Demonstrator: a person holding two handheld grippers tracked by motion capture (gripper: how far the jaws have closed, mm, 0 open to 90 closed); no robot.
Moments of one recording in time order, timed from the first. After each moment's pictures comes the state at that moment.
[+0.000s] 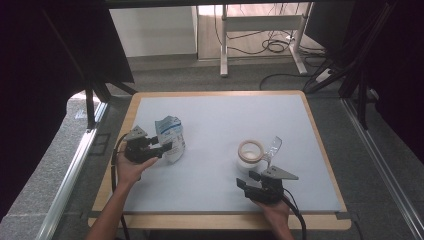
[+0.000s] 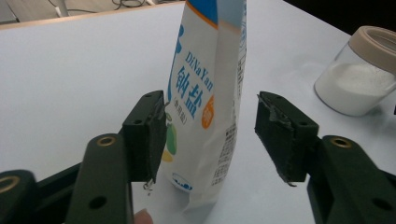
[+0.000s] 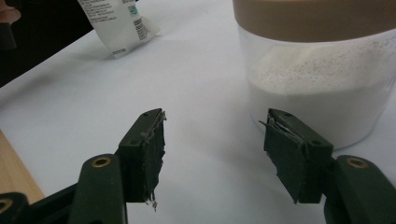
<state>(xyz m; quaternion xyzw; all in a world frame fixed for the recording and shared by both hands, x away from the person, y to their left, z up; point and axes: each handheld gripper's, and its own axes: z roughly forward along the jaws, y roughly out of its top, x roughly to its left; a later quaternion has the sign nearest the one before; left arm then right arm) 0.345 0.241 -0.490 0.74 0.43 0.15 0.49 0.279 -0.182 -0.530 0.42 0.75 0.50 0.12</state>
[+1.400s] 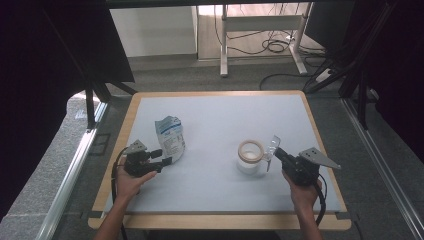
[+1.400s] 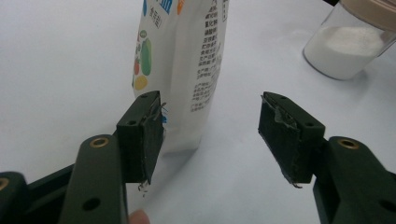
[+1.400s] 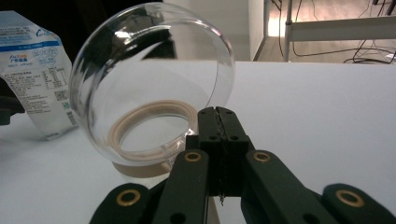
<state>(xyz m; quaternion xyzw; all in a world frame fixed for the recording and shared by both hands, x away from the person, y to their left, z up) 0.321 0.243 -0.521 0.75 0.43 0.12 0.49 0.302 -0.250 -0.466 0.44 0.68 0.53 0.25</state>
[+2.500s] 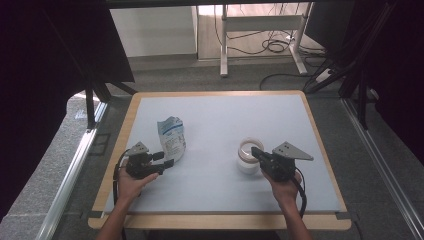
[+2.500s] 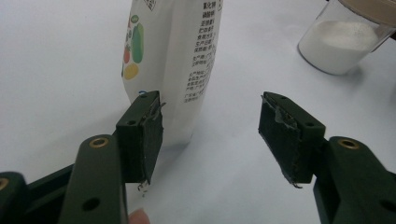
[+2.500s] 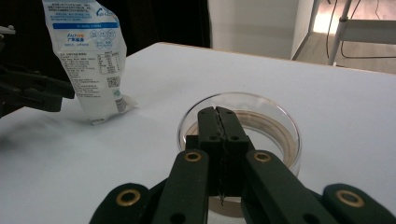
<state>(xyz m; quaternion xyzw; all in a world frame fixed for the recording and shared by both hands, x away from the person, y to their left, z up) 0.319 0.238 -0.525 0.75 0.43 0.11 0.49 0.311 -0.196 -0.462 0.37 0.73 0.53 0.22</state>
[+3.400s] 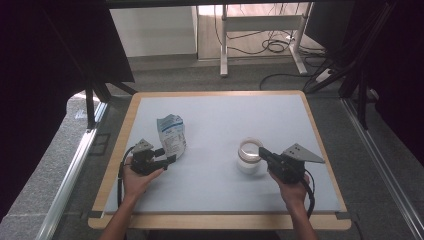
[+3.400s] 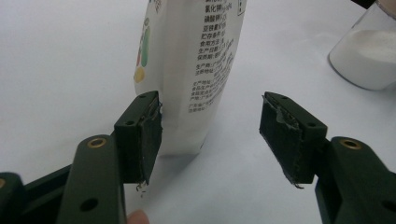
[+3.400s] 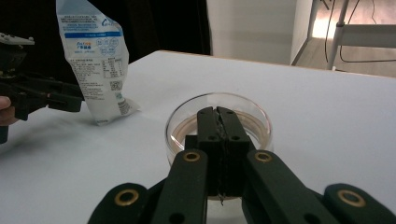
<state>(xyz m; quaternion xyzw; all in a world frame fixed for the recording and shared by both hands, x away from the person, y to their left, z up) 0.329 0.227 -0.526 0.74 0.46 0.14 0.47 0.305 -0.218 -0.458 0.38 0.72 0.55 0.21</state>
